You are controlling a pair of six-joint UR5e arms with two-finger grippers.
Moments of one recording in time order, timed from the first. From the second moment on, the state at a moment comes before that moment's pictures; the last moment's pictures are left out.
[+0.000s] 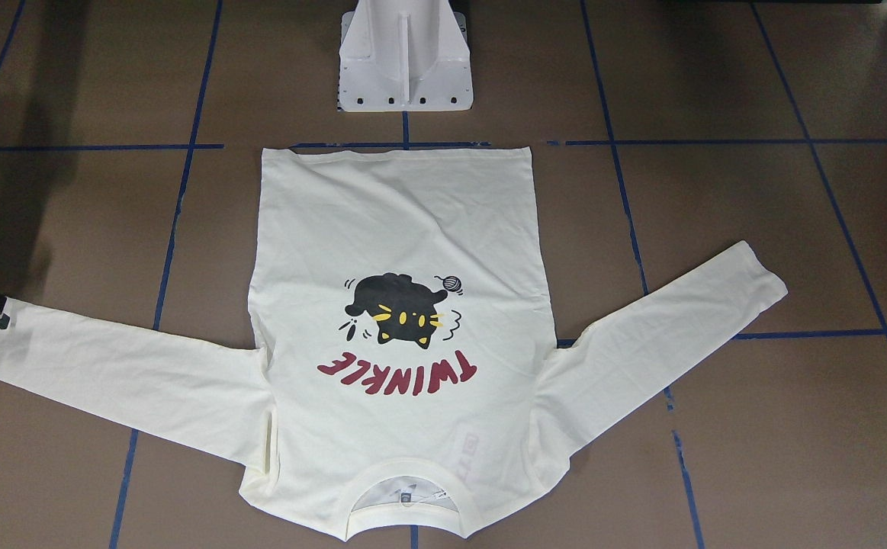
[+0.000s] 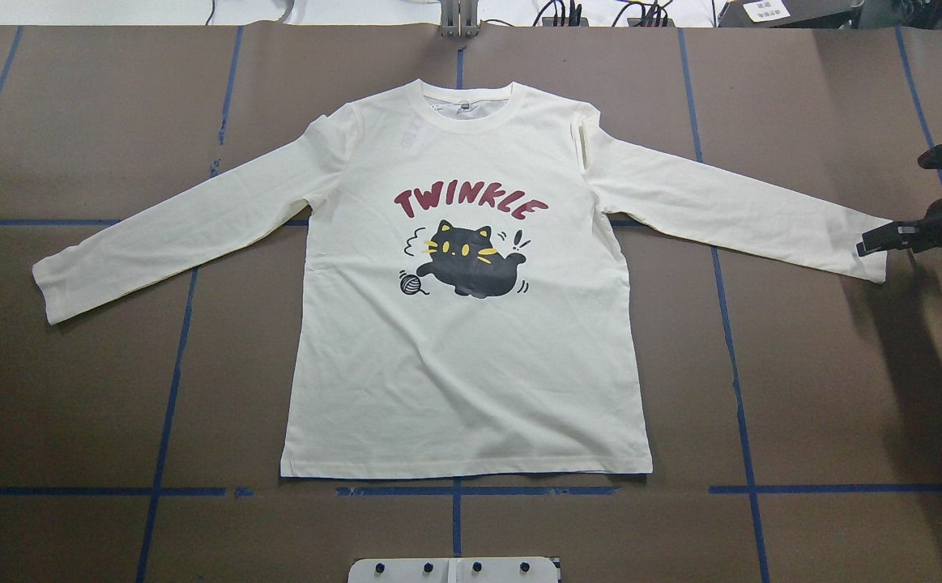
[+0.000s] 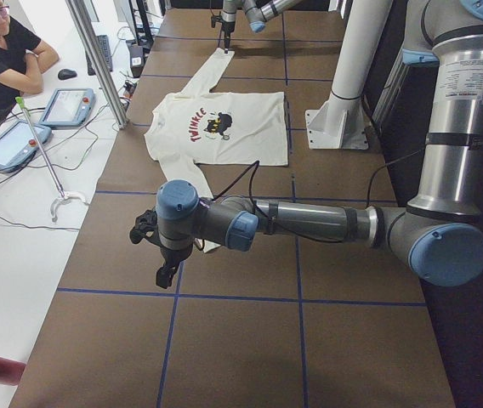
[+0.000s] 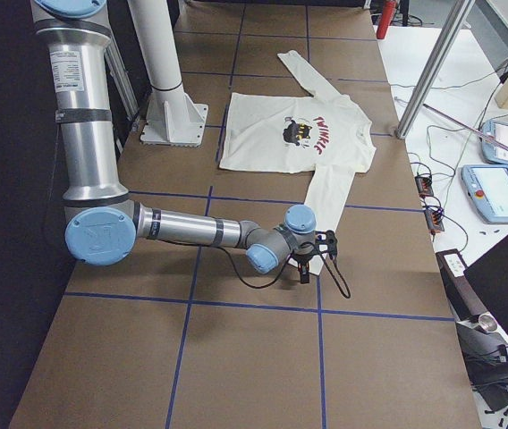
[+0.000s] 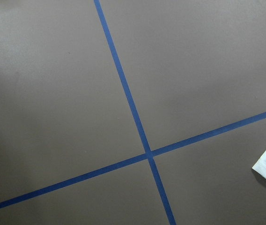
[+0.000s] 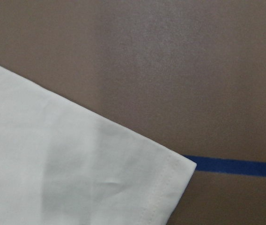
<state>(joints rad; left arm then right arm) -1.55 -1.63 -1.57 -1.79 -2.30 0.13 1.11 -1.48 1.27 -0.78 2.19 0.64</state>
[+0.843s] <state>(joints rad) -1.55 -1.63 -1.57 -1.79 -2.30 0.13 1.12 -1.47 1.25 -0.79 2.24 0.65</state>
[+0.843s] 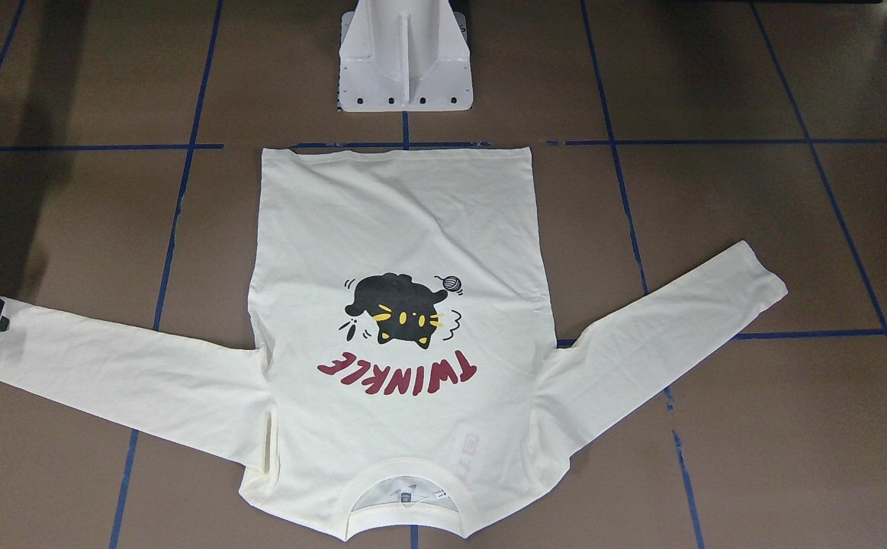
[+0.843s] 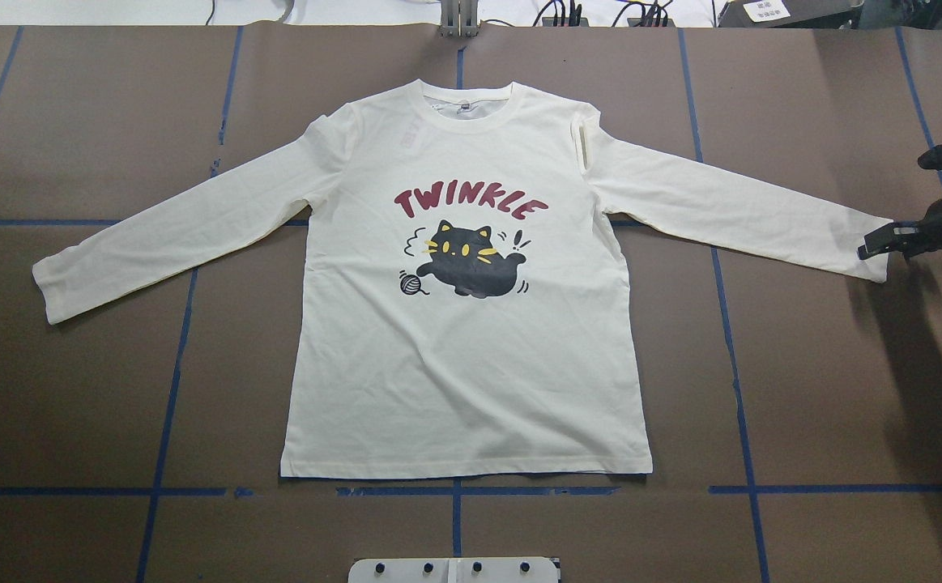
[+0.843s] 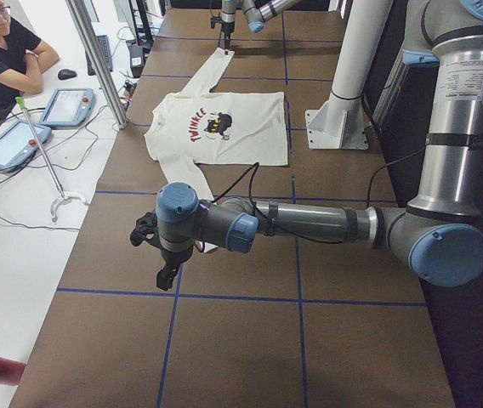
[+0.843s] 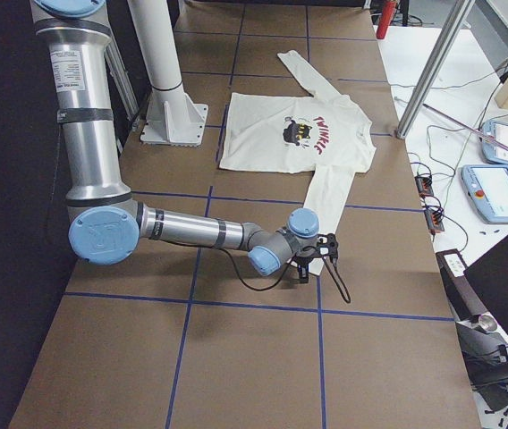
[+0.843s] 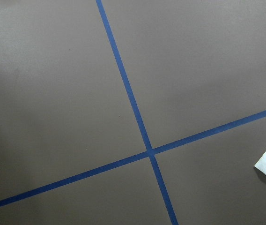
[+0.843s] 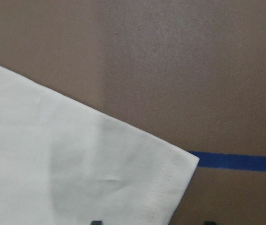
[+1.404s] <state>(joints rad) -1.55 -1.63 -1.56 -1.79 -2.30 0.13 1.13 -1.46 1.26 -0.81 2.26 0.65</state>
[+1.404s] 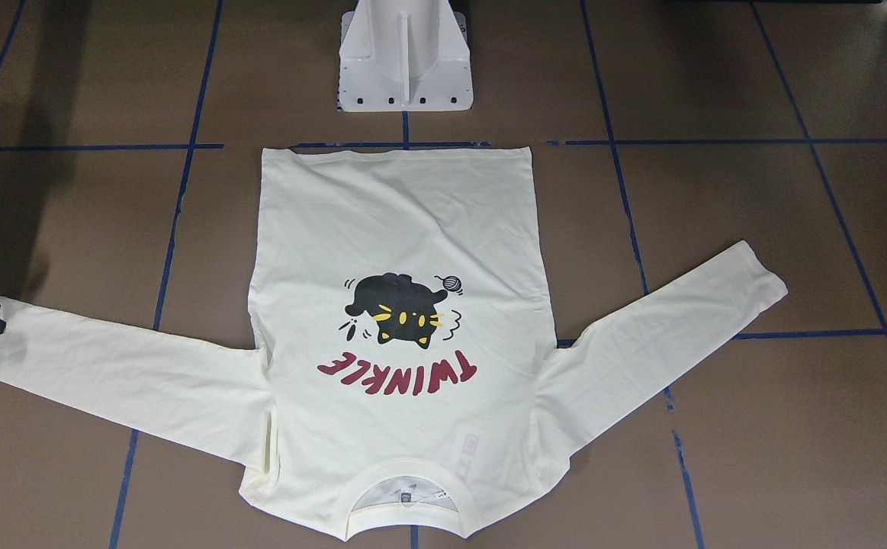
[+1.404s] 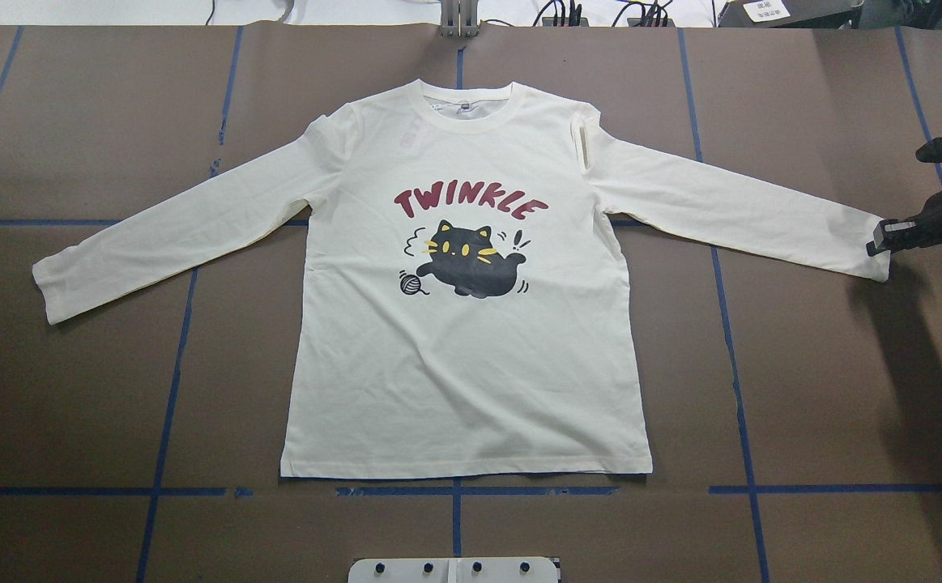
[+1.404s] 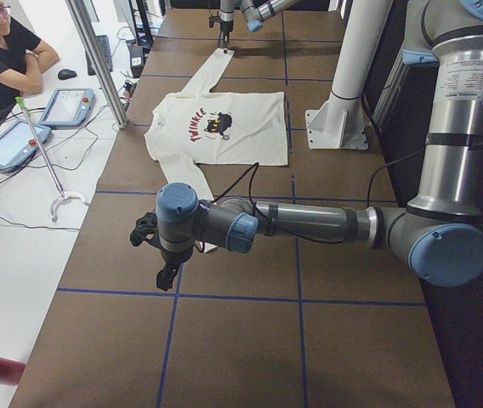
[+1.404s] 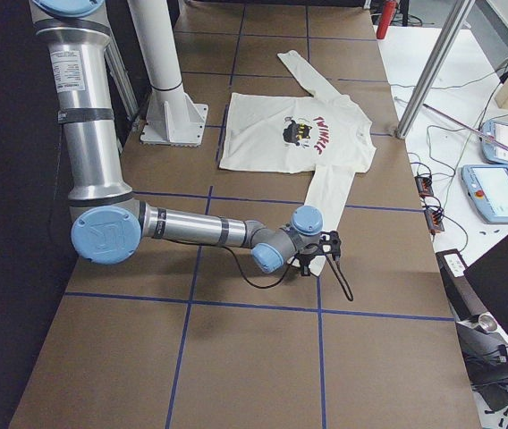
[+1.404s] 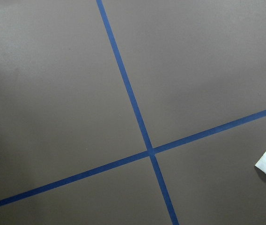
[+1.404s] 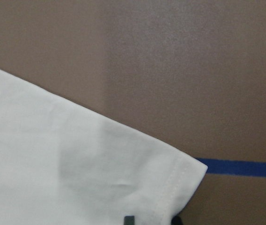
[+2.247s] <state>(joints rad) -1.55 -1.63 -1.56 -1.79 -2.30 0.14 1.17 -1.41 1.40 -0.85 2.37 0.71</state>
